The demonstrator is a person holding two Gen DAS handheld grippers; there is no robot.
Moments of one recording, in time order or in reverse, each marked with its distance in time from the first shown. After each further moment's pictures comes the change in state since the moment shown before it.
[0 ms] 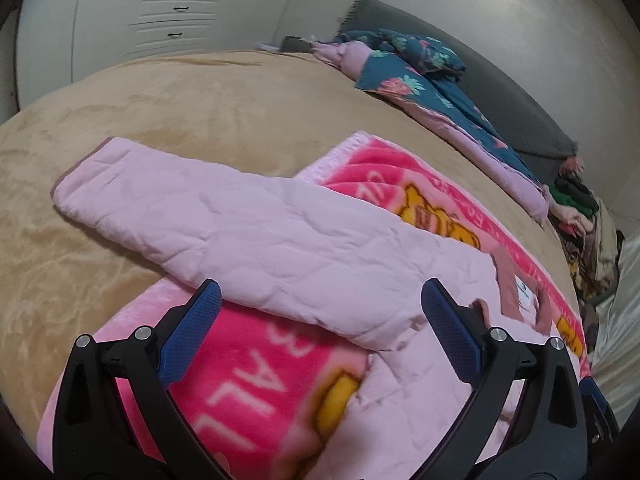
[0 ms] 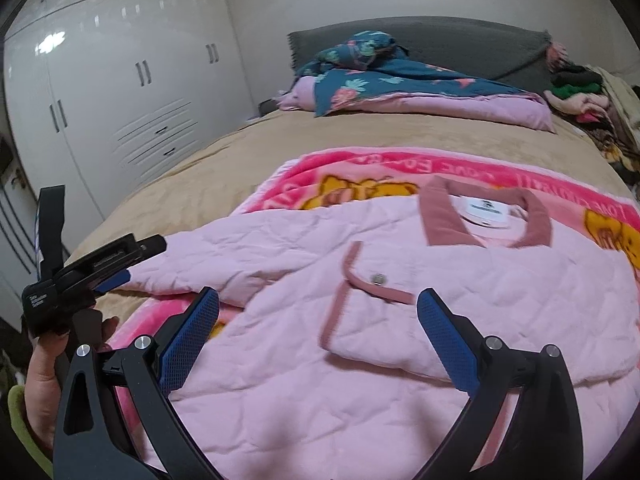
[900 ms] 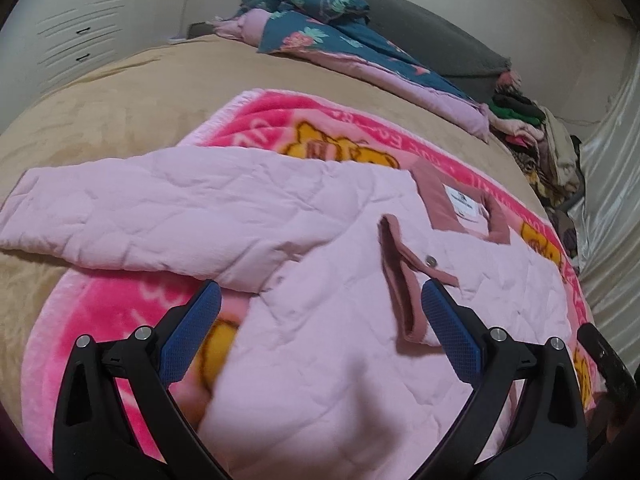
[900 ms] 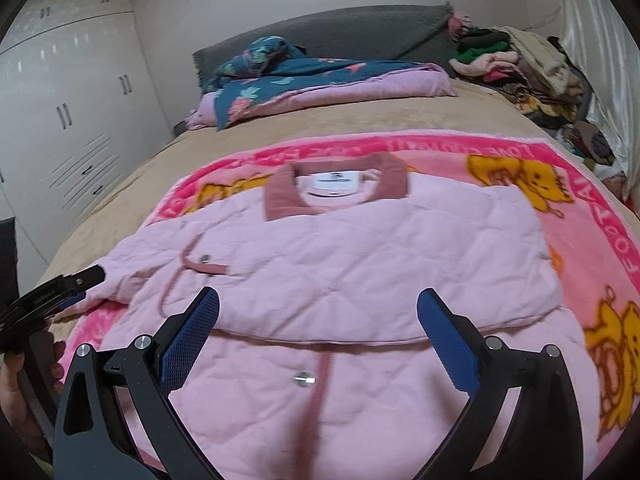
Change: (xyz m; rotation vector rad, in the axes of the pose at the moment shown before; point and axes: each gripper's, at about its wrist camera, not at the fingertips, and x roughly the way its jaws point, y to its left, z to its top) left arm 0.002 -0.094 -0.052 0.272 0.120 -0.168; right arm -0.061 -0.130 -0.046 0.209 -0.019 -0.221
